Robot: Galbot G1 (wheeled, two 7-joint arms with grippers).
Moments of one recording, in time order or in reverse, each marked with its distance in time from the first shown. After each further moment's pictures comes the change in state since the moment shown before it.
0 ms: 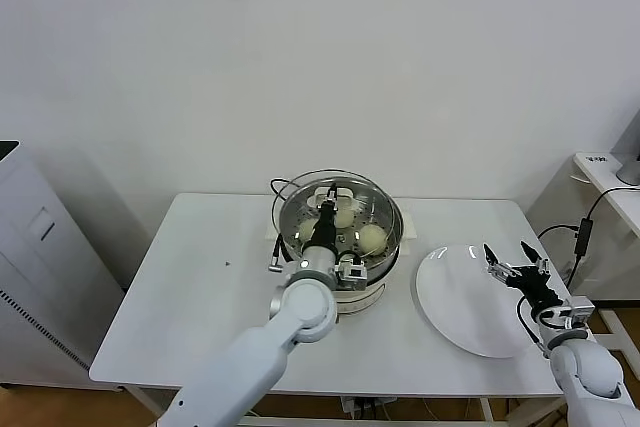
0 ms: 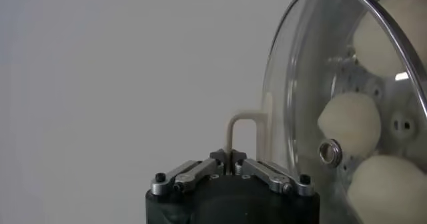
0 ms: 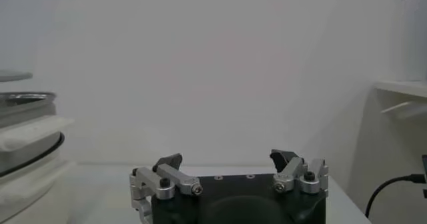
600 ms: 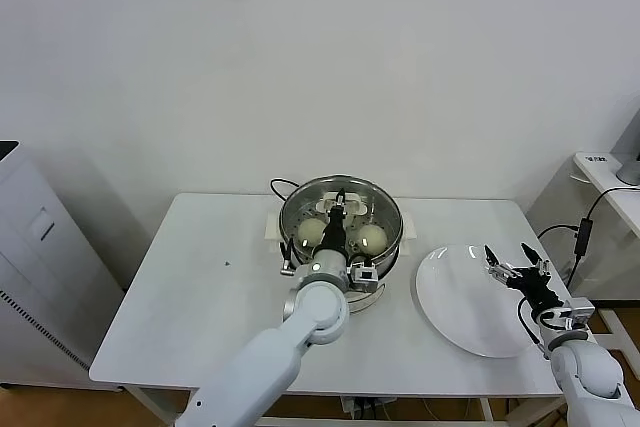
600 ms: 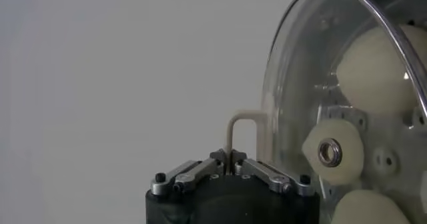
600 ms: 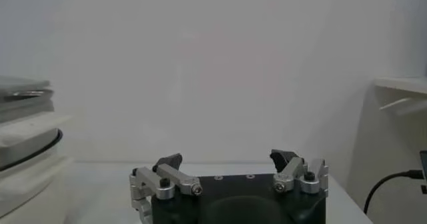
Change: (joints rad) left arm 0.013 -0.061 -0.007 0.061 0.018 -0.001 -0.016; right arm 0.008 0.005 0.002 -0.020 -0.006 0.007 -0.010
